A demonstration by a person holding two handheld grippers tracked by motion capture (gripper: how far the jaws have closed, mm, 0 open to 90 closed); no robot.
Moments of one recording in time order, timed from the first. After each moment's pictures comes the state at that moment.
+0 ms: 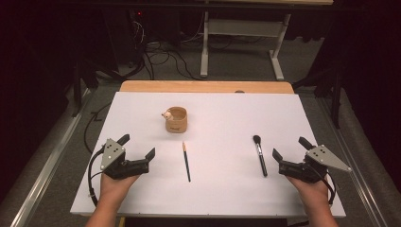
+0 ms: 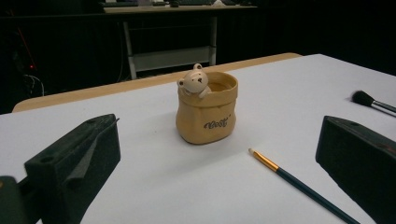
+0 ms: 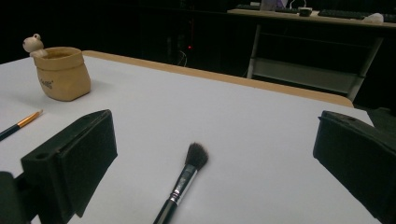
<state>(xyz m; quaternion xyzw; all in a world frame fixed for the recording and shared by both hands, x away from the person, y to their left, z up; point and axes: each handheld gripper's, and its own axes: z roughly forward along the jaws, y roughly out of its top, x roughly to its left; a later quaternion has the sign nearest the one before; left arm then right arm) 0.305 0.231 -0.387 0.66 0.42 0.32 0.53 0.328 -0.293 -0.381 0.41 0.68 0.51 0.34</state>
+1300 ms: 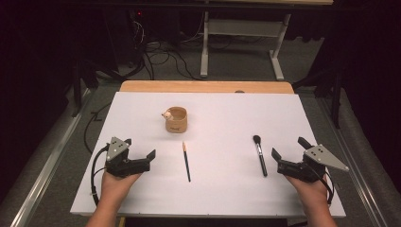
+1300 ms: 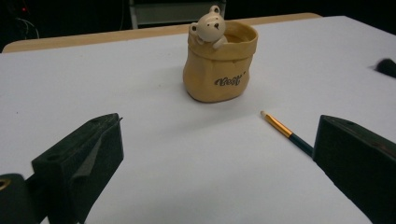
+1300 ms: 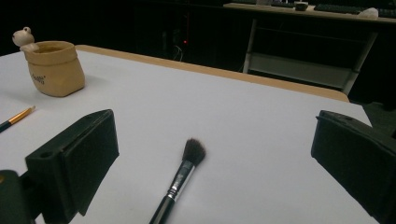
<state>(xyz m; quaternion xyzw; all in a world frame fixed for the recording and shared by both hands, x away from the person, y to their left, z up) 0.319 0.232 -0.399 0.69 0.48 0.27 0.47 0.329 -0.290 -0.381 0.42 0.68 0.50 0.35</state>
